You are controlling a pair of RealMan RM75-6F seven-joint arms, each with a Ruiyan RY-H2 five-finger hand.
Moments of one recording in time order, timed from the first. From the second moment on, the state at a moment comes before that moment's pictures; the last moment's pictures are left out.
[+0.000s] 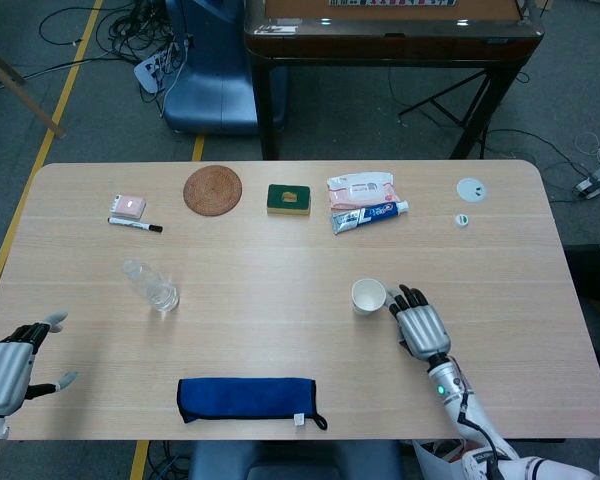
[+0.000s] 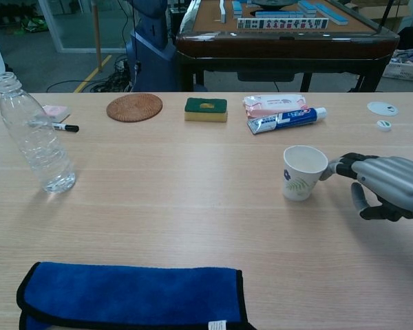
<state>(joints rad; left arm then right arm) -0.09 -1.11 -0.03 -1.66 1.50 1.48 0.11 0.42 -1.64 0.08 -1.35 -1.28 1.06 -0.39</state>
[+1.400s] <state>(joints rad) -0.09 -1.12 -0.03 -1.66 1.48 1.47 0.14 0.64 -1.77 0.12 -1.30 -1.19 0.89 -0.54</state>
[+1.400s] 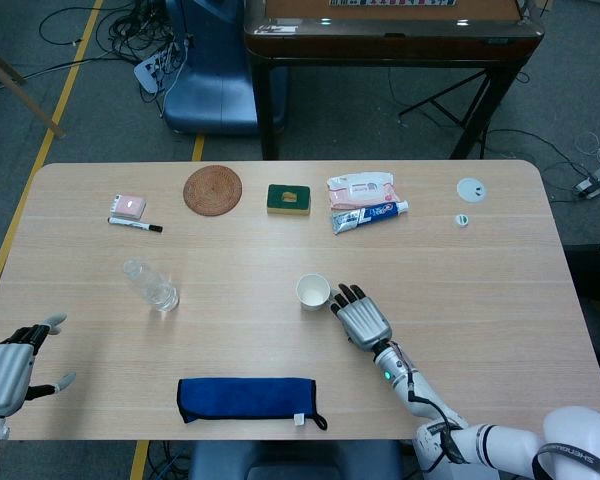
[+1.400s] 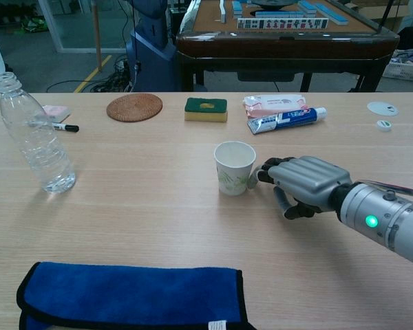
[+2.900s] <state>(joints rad) -0.09 -1.11 -0.02 -1.66 1.48 1.45 0.13 0.76 -1.89 0.14 -1.17 -1.24 0.85 -0.42</state>
